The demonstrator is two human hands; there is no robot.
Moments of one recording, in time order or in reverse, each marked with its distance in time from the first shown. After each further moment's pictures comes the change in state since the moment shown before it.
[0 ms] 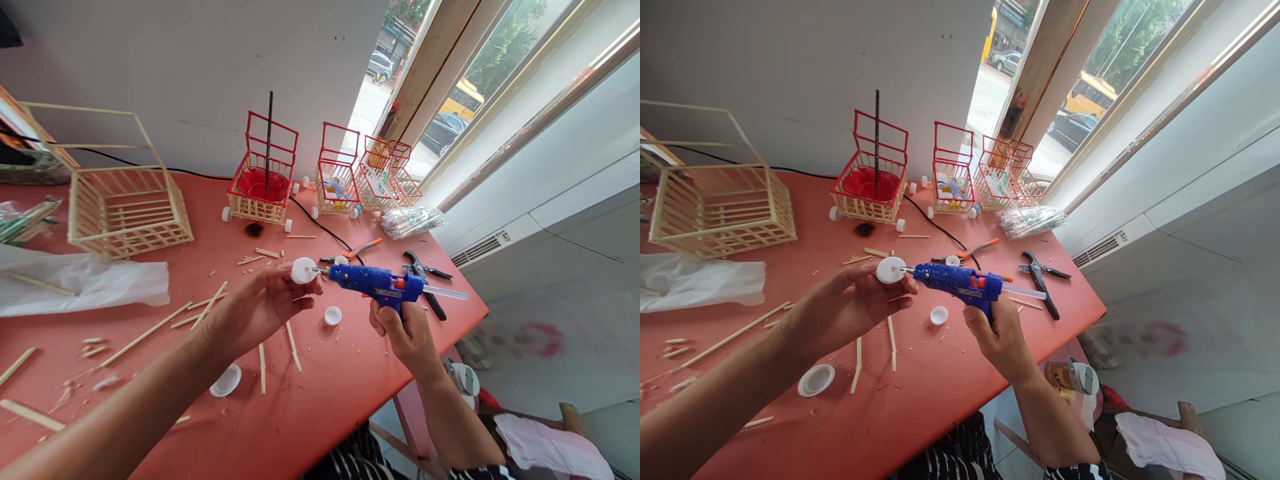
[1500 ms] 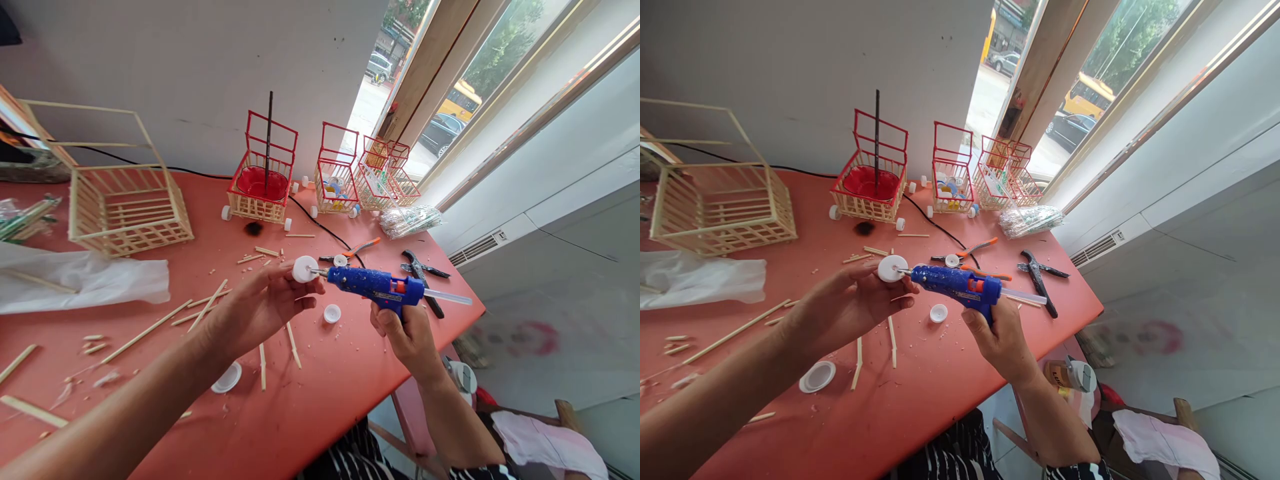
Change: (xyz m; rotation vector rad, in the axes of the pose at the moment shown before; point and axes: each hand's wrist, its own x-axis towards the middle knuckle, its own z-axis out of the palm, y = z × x) left_hand 0.000 -0.001 0.001 -0.021 -0.028 -0.028; right_hand -0.006 -0.002 -0.002 -0.048 0.025 -0.049
